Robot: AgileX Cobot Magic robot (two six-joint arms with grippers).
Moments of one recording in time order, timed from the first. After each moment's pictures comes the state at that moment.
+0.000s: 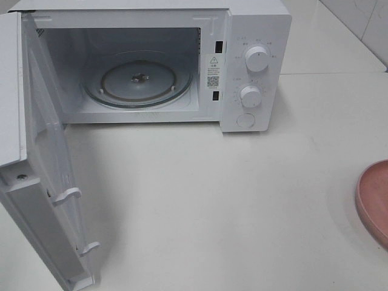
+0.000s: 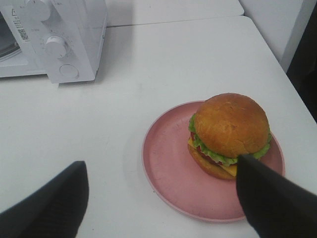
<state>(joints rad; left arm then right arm) 0.05 0.00 -0.51 0.01 1.05 0.00 0.08 0.00 -0.51 -0.14 1.02 0.13</state>
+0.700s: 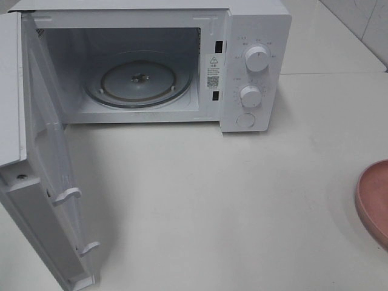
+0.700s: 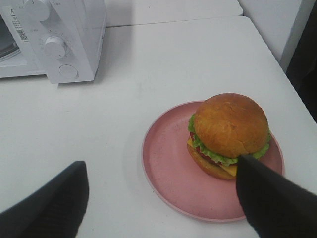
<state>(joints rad) 0.05 0.00 -0.51 0.01 1.05 0.00 0.08 0.00 -0.51 -0.14 1.02 0.13</state>
